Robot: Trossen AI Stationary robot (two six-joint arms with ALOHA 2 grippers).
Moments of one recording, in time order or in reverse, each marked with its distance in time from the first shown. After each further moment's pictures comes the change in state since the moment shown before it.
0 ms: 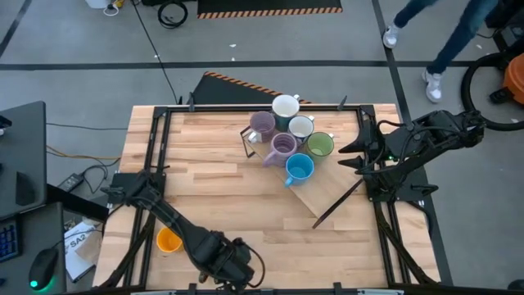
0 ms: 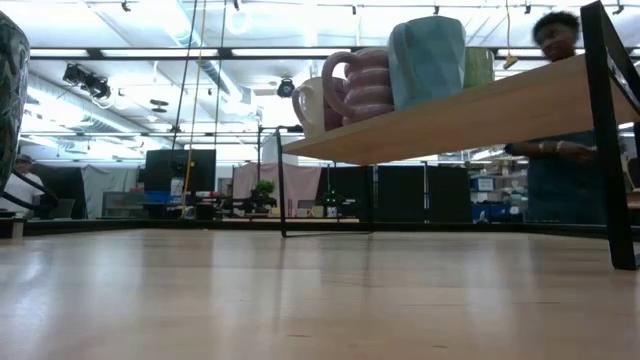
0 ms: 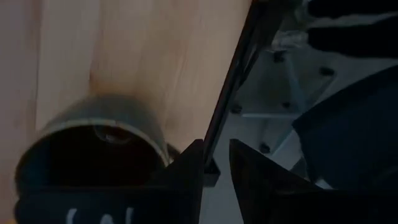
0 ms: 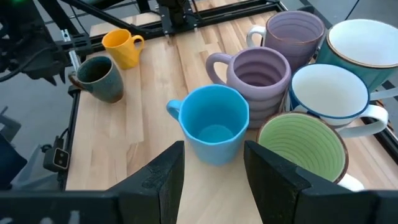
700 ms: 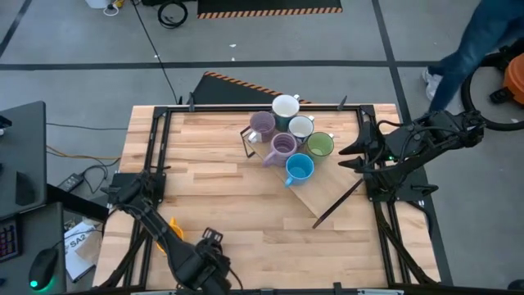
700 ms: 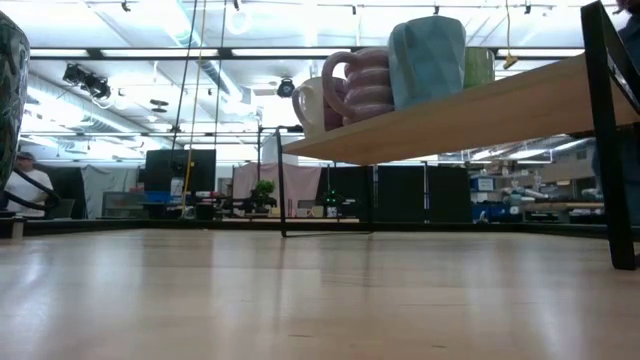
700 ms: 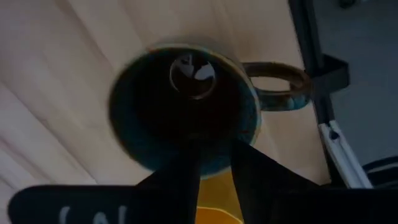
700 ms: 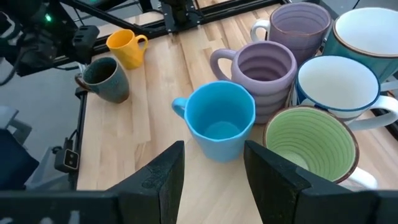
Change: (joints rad) left arm -0.124 -0.001 -0.021 -0.296 -0.184 0.643; right arm 0.000 0.000 0.000 -0.003 -0.021 0.047
